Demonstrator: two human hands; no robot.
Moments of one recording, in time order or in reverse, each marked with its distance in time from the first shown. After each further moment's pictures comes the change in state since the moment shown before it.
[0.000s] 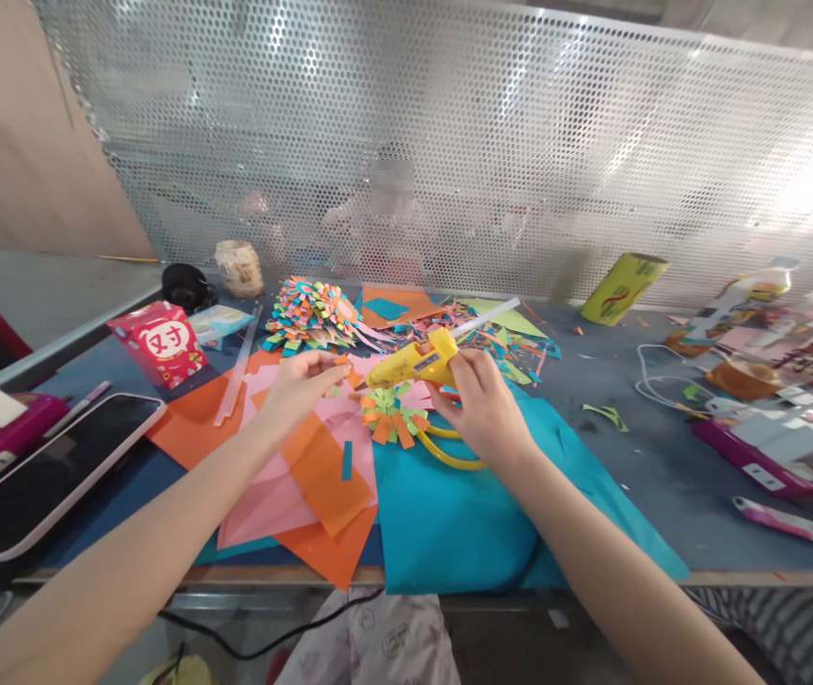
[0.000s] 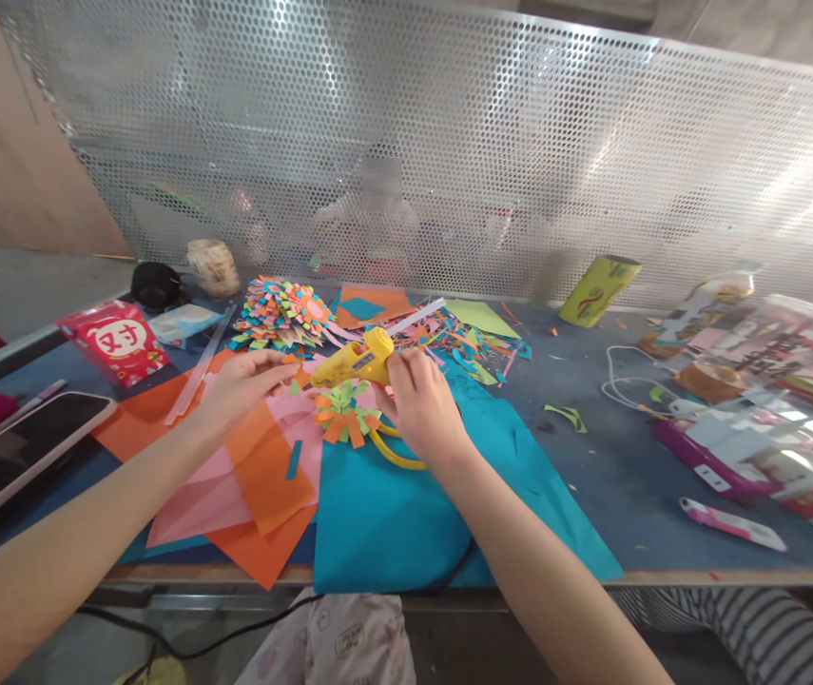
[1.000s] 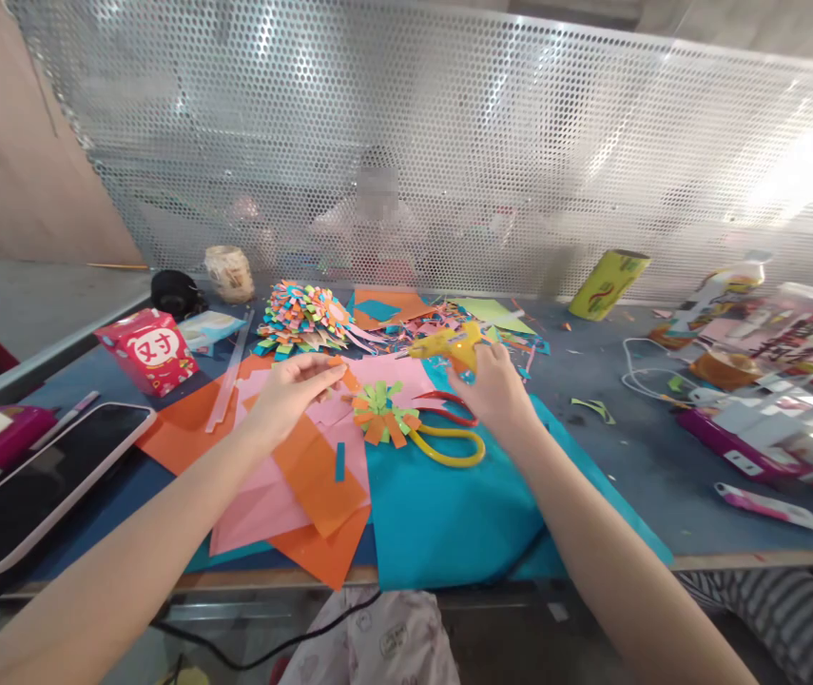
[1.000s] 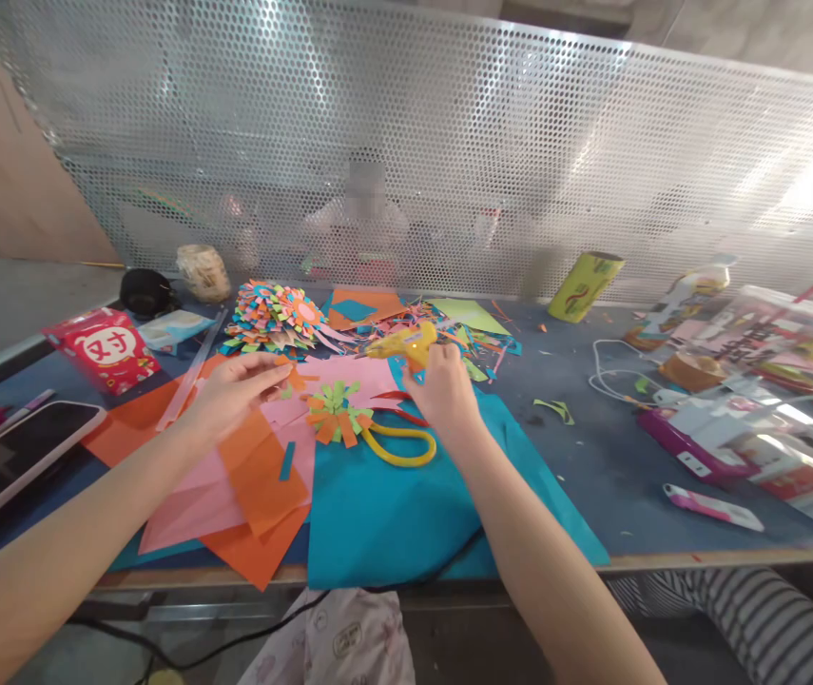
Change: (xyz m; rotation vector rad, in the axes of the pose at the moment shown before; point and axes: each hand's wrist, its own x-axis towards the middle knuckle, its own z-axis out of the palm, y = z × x) left_hand -0.004 0.002 0.002 -0.144 -0.065 -0.003; right_hand -0.006 0.043 0.013 -0.142 -0.148 0.522
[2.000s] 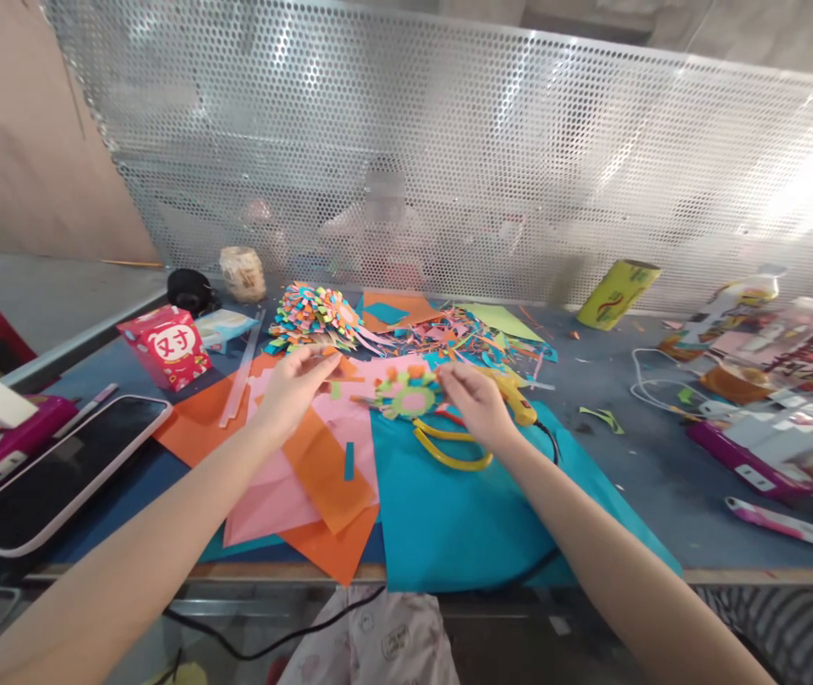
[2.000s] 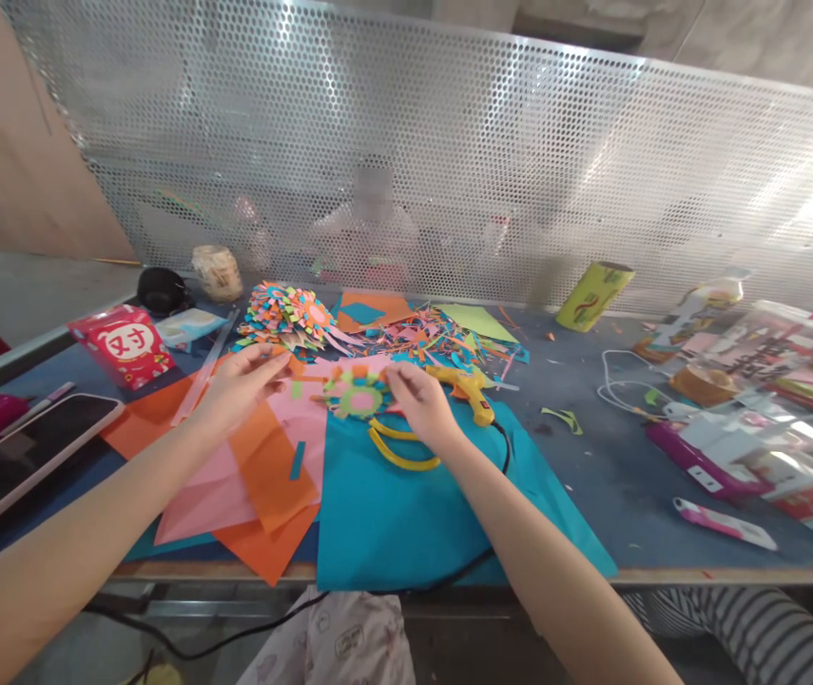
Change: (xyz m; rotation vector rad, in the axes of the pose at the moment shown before) left_hand 0.003 -0.002 -0.004 -0.128 0.146 0.017; right_hand -0.014 -0.033 0.001 1.037 -0.275 -0.058
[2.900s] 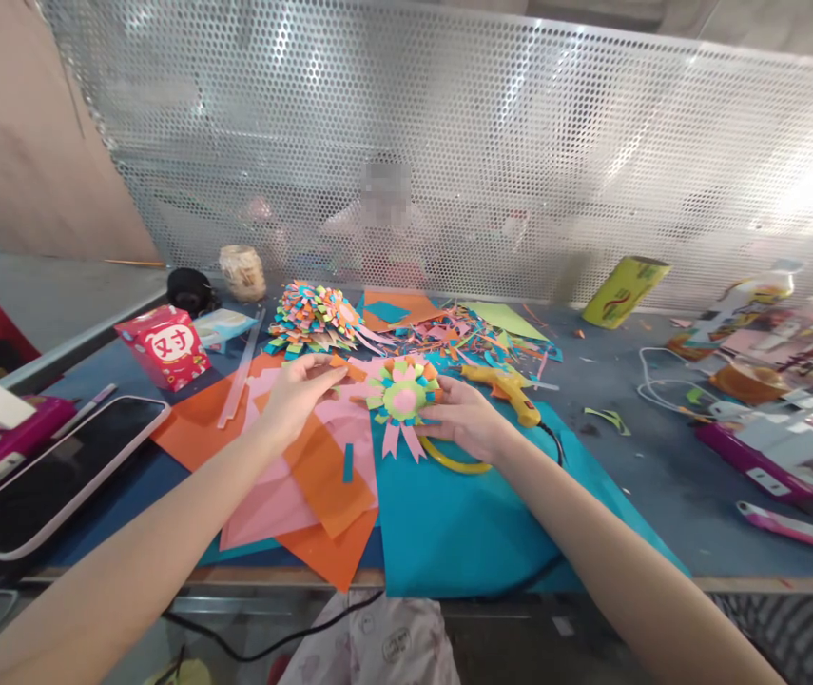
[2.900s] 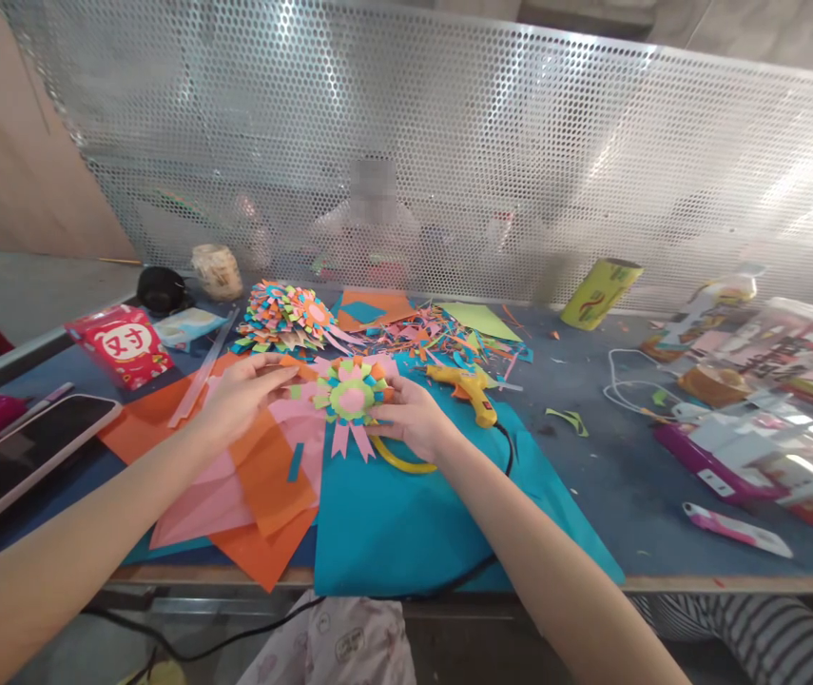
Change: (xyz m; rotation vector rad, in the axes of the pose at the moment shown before) left_hand -0.005 -0.001 0.004 0.020 -0.018 -0.097; right_hand -0.005 -0.014 0.009 0.729 -0.179 0.667
